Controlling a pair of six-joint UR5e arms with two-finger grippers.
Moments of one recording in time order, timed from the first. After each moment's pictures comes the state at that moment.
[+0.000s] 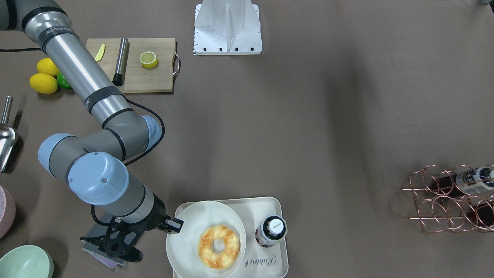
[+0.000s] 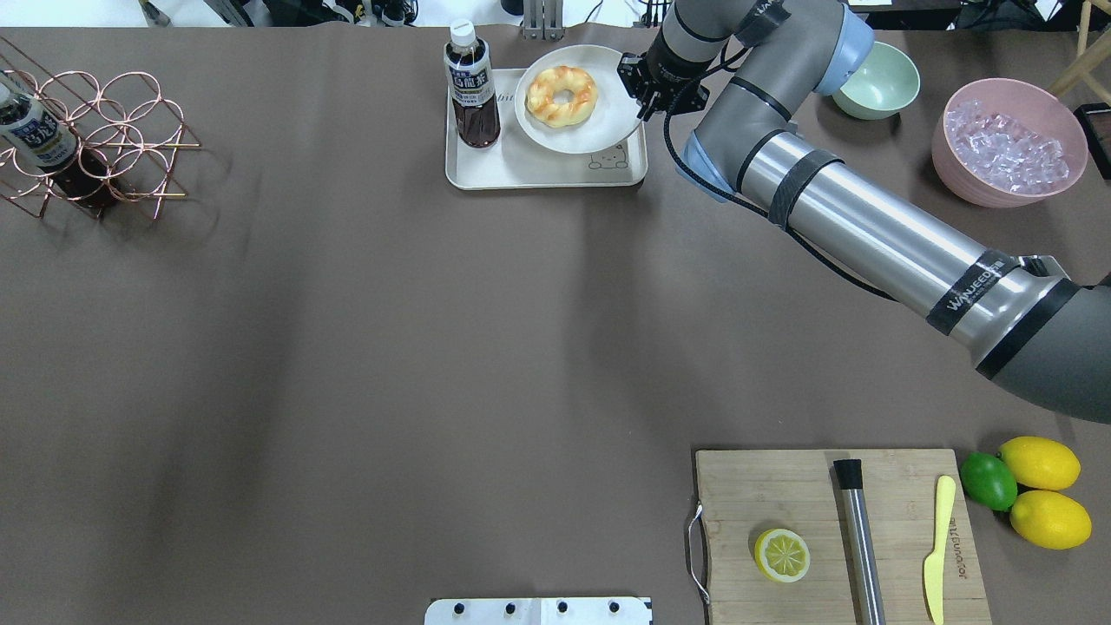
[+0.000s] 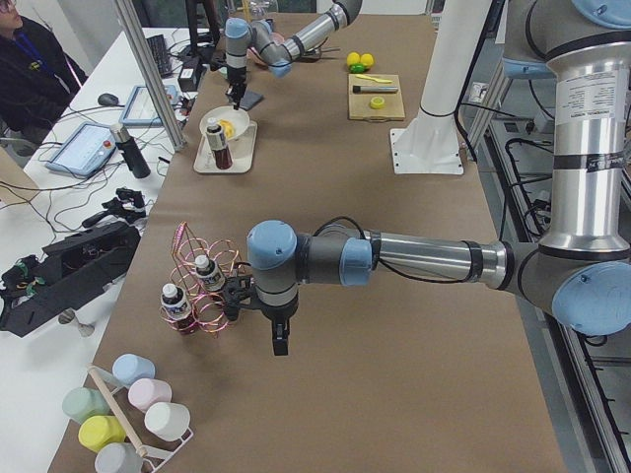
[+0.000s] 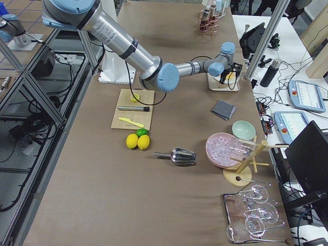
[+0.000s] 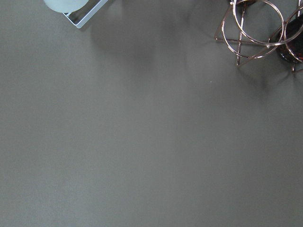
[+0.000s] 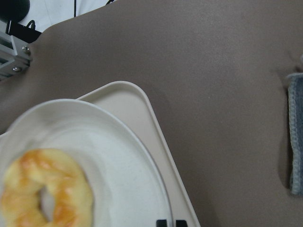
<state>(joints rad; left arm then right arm) -1.59 -1.51 -1.73 -1.51 -2.28 -0.10 0.91 -0.55 0.77 -0.97 2.10 1.35</state>
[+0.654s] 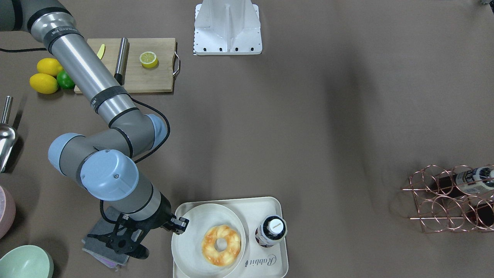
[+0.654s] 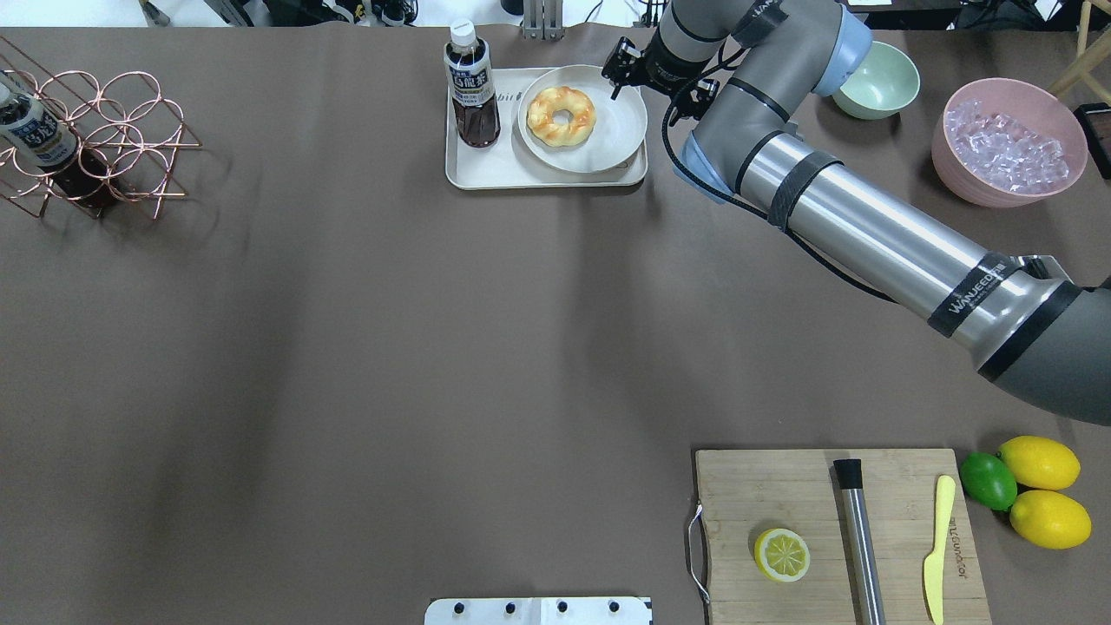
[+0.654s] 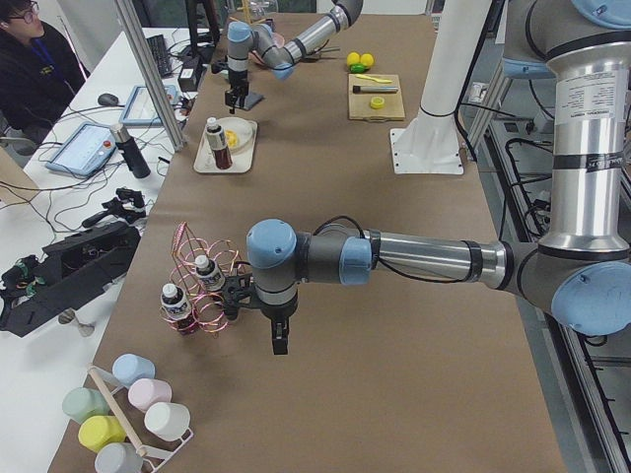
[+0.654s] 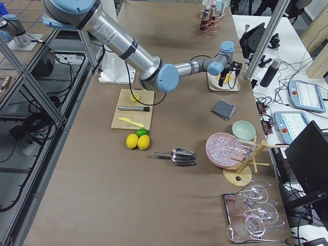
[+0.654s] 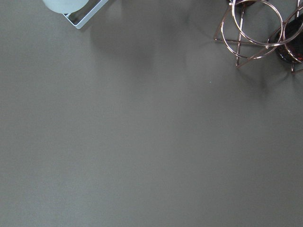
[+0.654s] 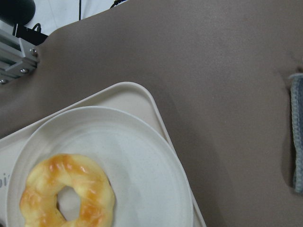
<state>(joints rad) -1.59 -1.51 -1.73 -1.51 -2.28 -0.10 0.90 -0.56 0.80 -0.97 2.09 1.36</state>
